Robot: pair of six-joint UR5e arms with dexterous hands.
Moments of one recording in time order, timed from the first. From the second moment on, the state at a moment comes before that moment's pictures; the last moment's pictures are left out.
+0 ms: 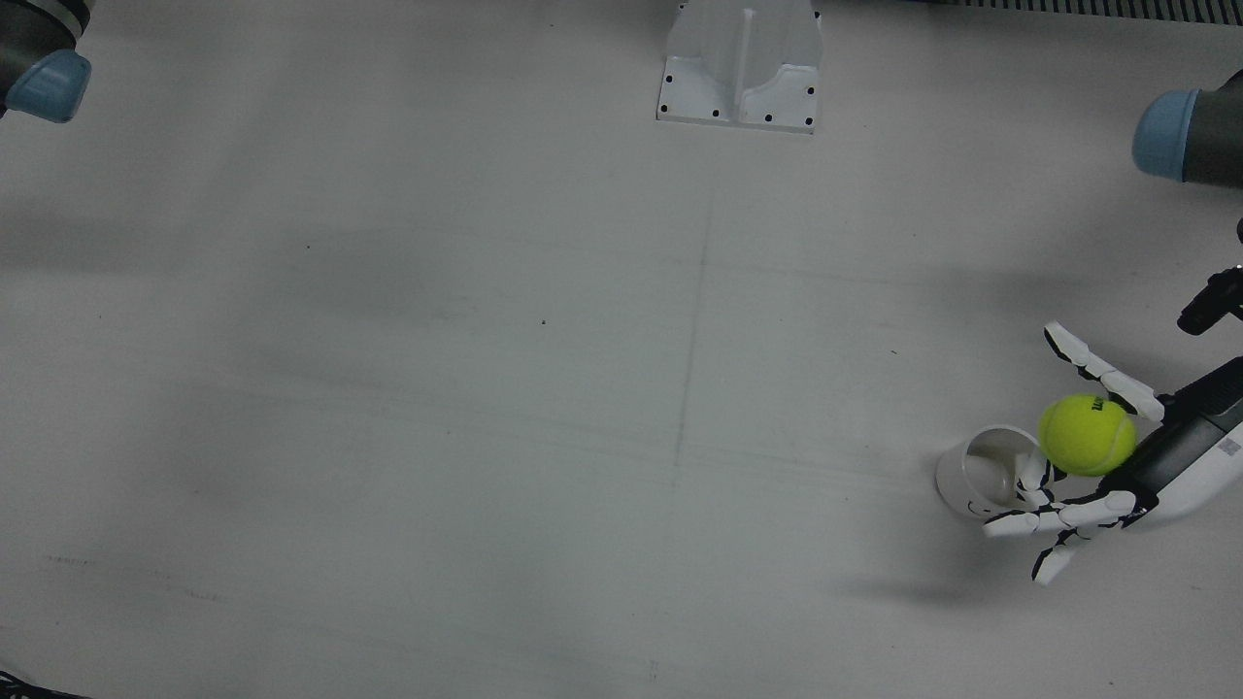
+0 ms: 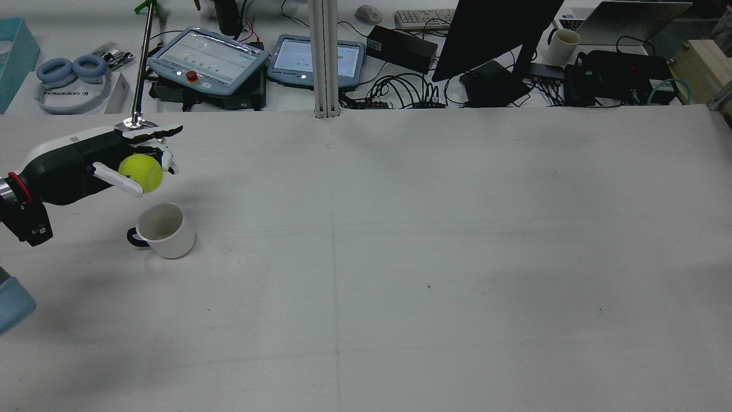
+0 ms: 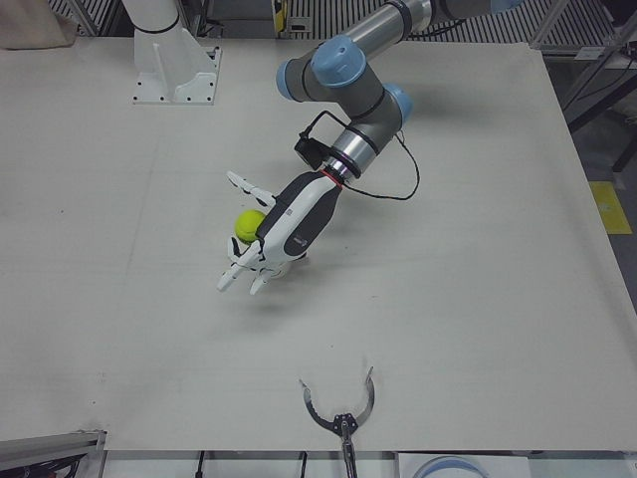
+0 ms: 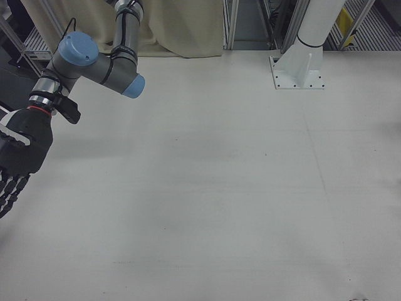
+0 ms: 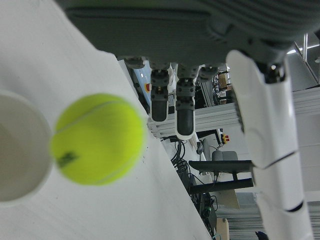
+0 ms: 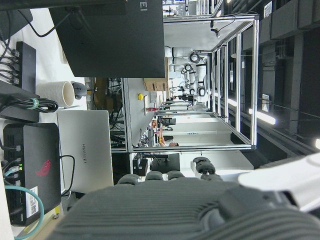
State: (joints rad) left arm -0.96 -1.83 -1.83 0.31 1.70 0.35; right arm 1.48 -1.43 1.46 -3.32 -1.41 0.08
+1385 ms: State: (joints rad) left arm -1.36 -2.07 -1.62 0.38 1.72 0.33; right arm 1.48 -1.43 1.46 -3.32 -1.41 0.08
